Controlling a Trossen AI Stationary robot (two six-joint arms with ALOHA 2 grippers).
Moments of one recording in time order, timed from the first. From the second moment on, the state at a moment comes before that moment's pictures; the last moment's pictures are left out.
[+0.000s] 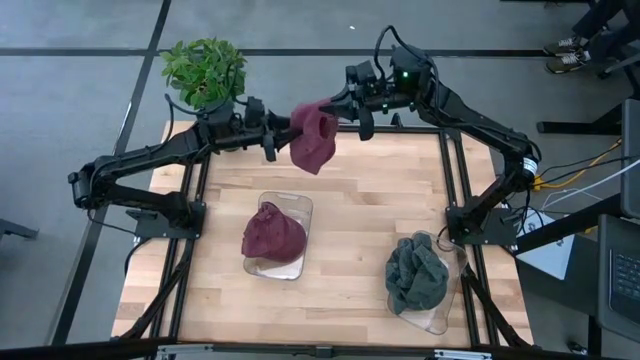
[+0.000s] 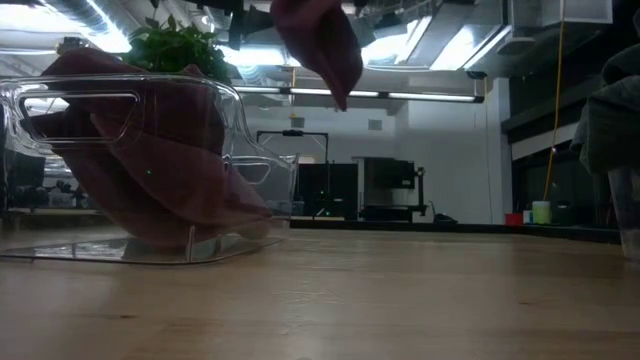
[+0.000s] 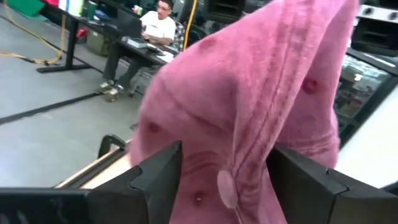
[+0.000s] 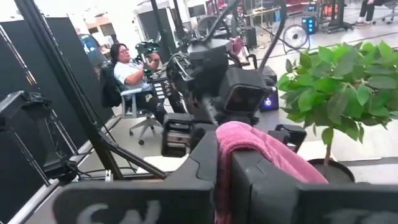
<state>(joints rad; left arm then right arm) 0.45 1.11 0.99 0.10 0.16 -0.42 -0.46 1.58 1.78 -0.22 -0.60 0.17</state>
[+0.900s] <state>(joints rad) 0.44 1.00 0.99 -0.18 -0.05 0.04 -0.46 1.58 1.78 -0.63 -0.55 0.10</state>
